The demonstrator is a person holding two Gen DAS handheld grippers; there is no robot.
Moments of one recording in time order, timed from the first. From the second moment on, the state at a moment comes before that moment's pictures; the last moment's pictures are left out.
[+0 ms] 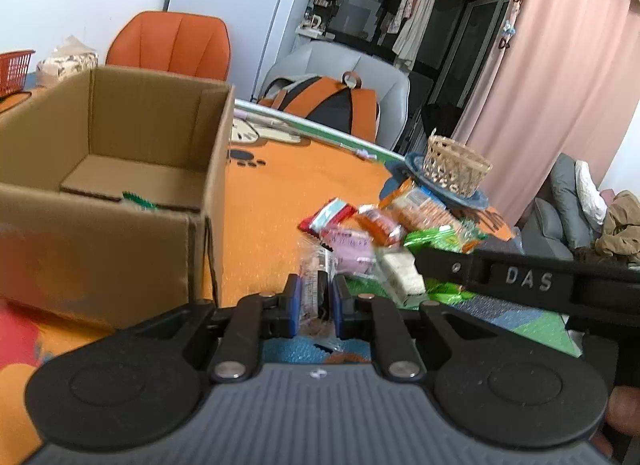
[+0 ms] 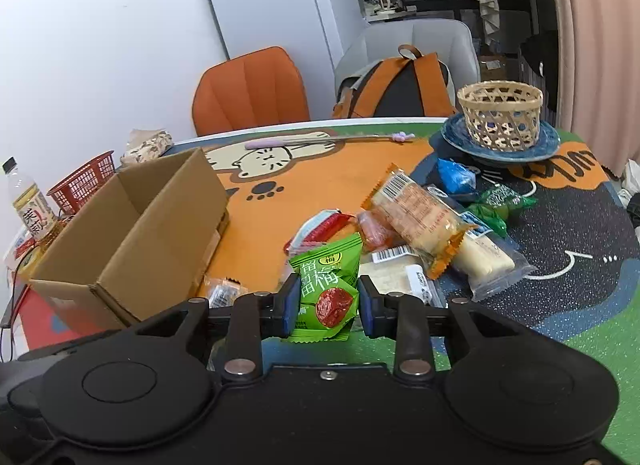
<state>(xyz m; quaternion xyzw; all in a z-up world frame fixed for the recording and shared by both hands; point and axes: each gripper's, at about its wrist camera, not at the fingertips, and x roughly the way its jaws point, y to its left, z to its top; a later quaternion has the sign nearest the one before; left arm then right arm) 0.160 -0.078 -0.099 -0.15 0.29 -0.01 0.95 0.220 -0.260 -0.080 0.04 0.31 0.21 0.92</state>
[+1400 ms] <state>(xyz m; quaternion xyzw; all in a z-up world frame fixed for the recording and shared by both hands) 0.142 0.018 -0.017 -0.14 0.22 0.04 0.96 0.214 -0.162 -0.012 0.00 0.25 0.30 0.92</state>
